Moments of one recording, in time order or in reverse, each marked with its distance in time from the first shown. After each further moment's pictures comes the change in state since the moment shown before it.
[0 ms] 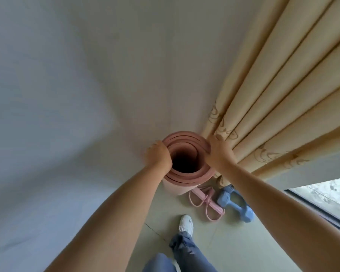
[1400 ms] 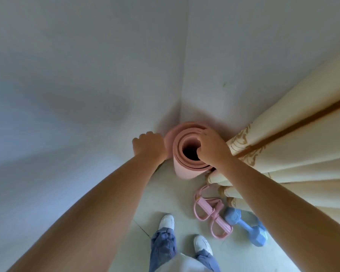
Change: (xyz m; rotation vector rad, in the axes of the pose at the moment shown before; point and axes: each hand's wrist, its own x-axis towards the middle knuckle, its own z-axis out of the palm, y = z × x) left_hand 0.183 0.024 -0.022 0.322 -0.010 0.035; right_hand 0.200 -0.018 0.036 -0.227 -0.212 -0.238
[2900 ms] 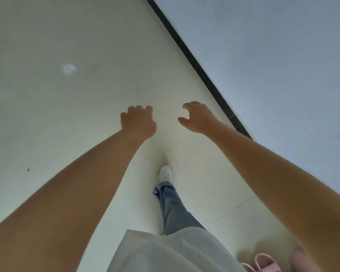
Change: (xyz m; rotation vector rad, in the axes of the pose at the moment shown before) left_hand -0.942 -0.044 0.444 -0.852 0.063 -1.735; right_hand -0.821 -0.280 0.341 -0.762 -0.501 -1.749
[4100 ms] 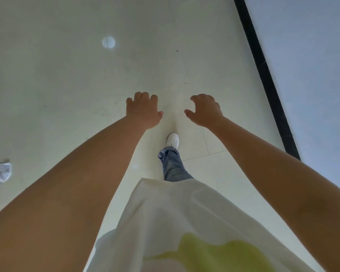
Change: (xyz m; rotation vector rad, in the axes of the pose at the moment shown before) left_hand 0.655 -0.541 -0.216 -0.022 -0.174 -0.139; right_hand 0.754 -0.470 -0.137 -0.133 -0.150 -0.130
